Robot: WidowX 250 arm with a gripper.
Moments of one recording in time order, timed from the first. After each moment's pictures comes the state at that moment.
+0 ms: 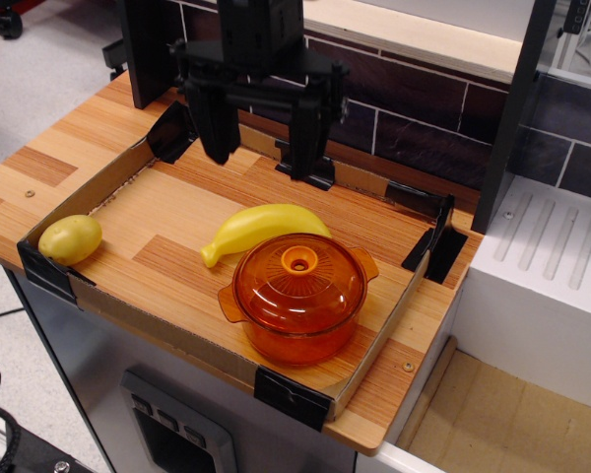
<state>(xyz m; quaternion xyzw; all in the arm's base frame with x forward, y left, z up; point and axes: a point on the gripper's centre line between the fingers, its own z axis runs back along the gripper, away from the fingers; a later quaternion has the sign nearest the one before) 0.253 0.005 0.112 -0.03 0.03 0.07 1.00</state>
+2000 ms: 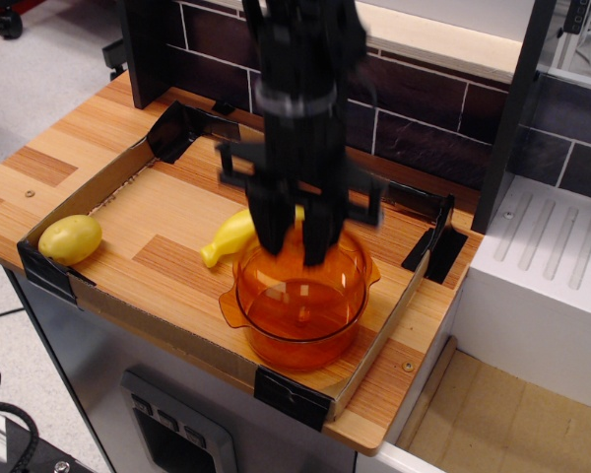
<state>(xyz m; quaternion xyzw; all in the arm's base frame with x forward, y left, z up) 0.243 -0.019 0.084 -0.02 0.01 0.05 1.00</state>
